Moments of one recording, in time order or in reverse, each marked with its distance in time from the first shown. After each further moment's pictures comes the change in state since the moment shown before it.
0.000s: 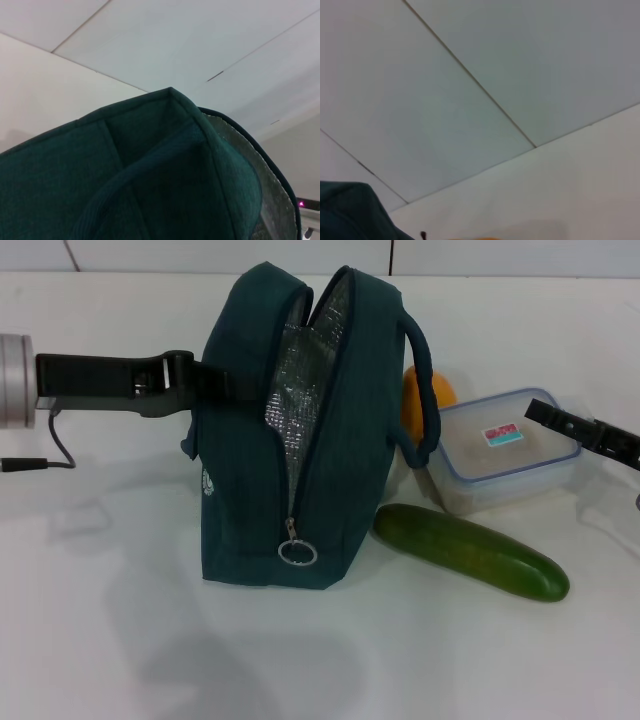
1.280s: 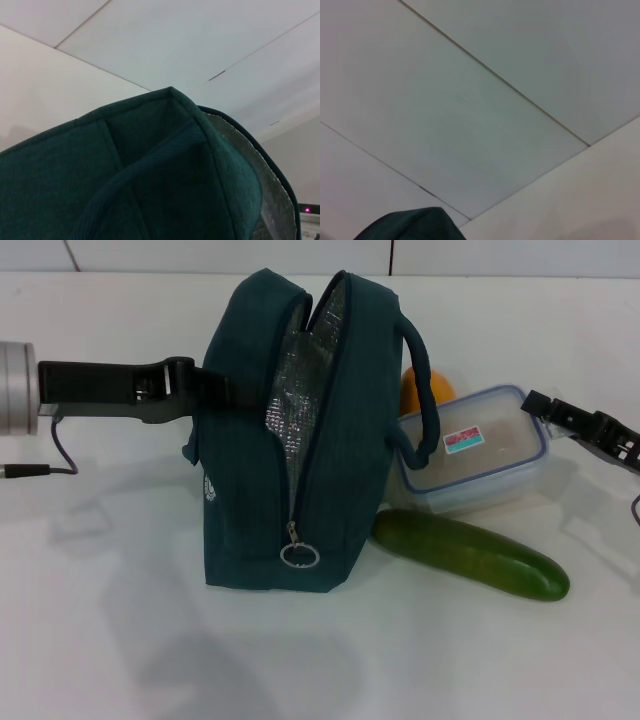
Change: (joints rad) left arm 0.003 0.002 0.000 -0.029 -0.002 -0.008 0.013; right arm -0.011 0.000 0.006 0.041 0.046 -0.153 0.094
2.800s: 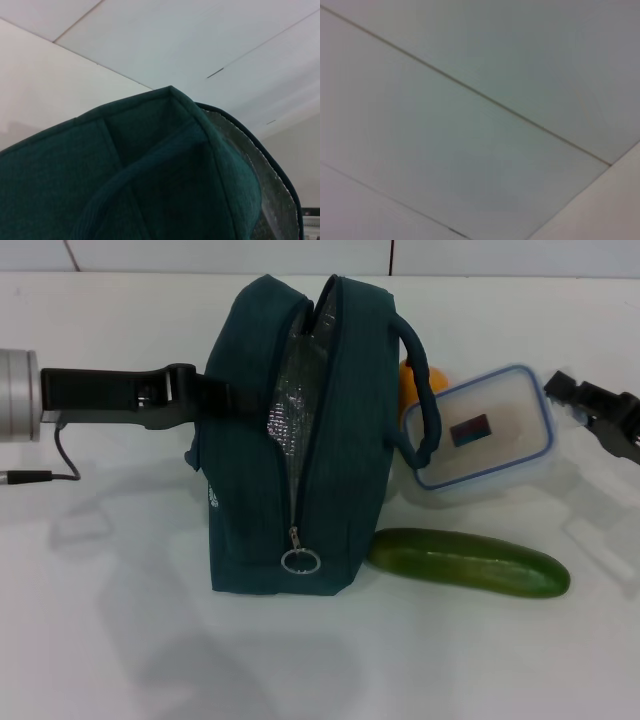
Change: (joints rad) left arm -0.003 0.004 -0.007 -0.038 -0.001 0.002 0.023; right arm -0.024 0.005 0.003 0.064 0.134 -0.086 0.037
